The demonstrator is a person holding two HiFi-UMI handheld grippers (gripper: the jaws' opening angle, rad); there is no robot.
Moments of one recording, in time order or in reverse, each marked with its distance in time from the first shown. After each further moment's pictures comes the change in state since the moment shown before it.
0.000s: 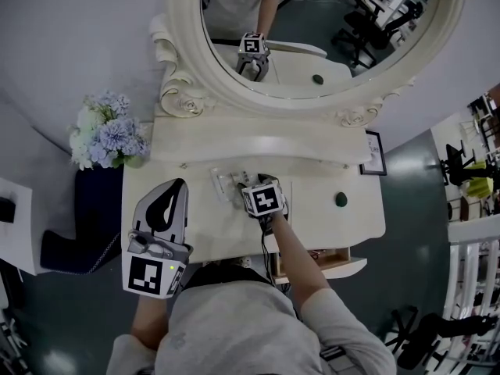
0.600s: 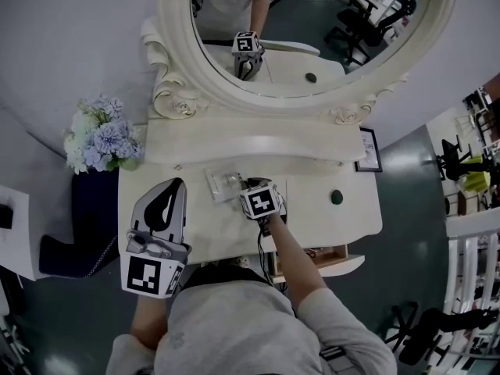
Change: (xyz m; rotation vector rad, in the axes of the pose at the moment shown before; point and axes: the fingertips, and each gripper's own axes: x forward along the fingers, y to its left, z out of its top) left arm 0.006 -0.006 0.002 -0.006 -0.010 -0.022; right arm -0.007 -0.007 -0.006 -0.038 0.010 -0.043
